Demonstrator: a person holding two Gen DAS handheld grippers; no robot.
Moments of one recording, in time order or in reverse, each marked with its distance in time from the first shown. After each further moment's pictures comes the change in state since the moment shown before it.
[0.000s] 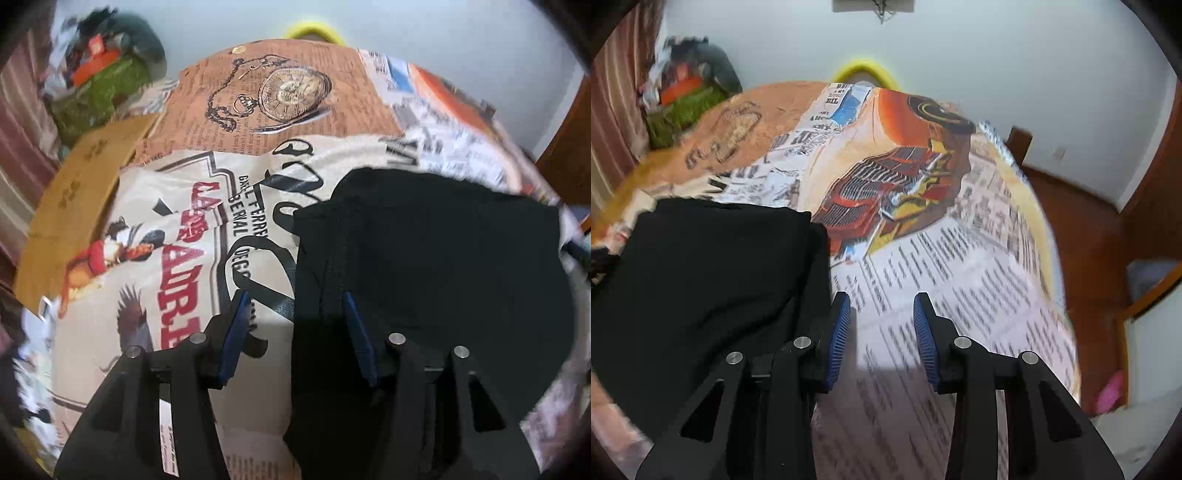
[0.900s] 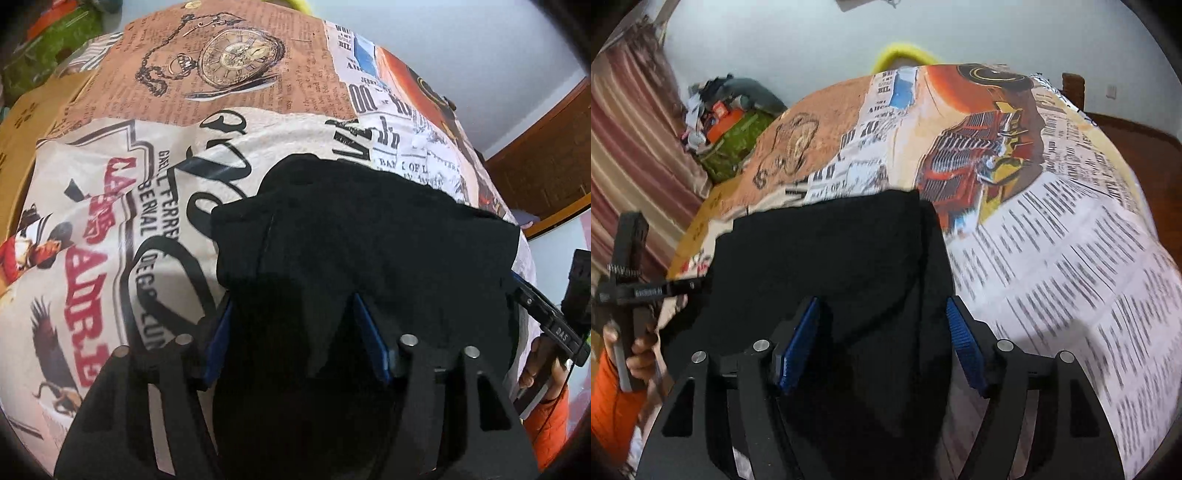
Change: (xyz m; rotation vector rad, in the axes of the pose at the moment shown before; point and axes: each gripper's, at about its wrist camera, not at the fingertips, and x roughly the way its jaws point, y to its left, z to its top) left arm 0.039 -0.018 0.029 -0.045 0.147 -0.270; right arm 0.022 0.022 -0.002 0.178 0.043 0.352
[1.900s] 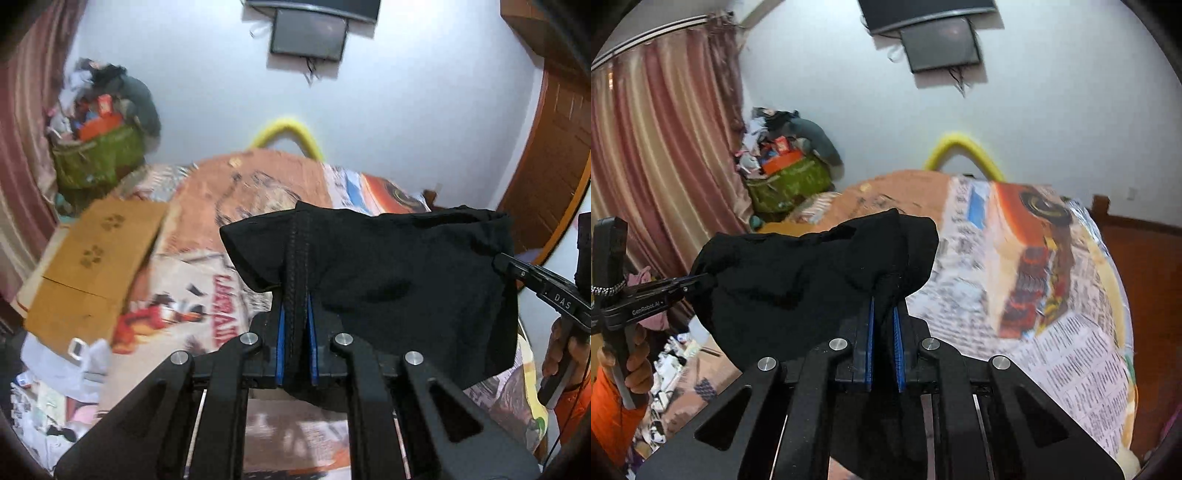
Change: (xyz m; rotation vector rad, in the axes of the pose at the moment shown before) left arm -0.231 -0.008 -0.070 0.115 -0.494 0.149; right arm -0.111 0.141 0.019 -0.244 -0.270 0.038
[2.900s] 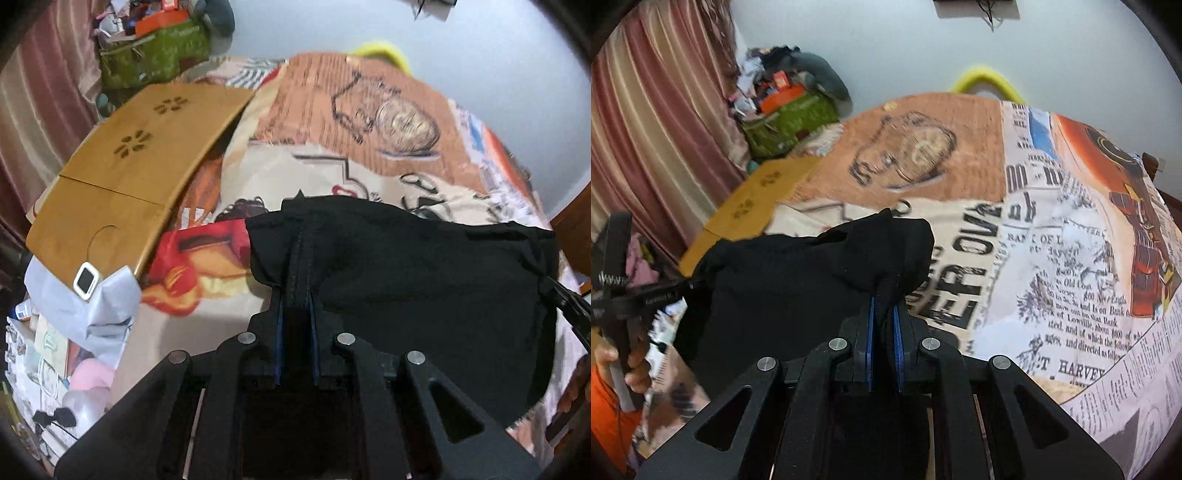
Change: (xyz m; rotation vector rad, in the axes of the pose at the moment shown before) left arm 0.156 0.148 -0.063 -0.196 0.341 0.183; right arm 0.177 0.036 -0.048 0.000 0.246 0.003
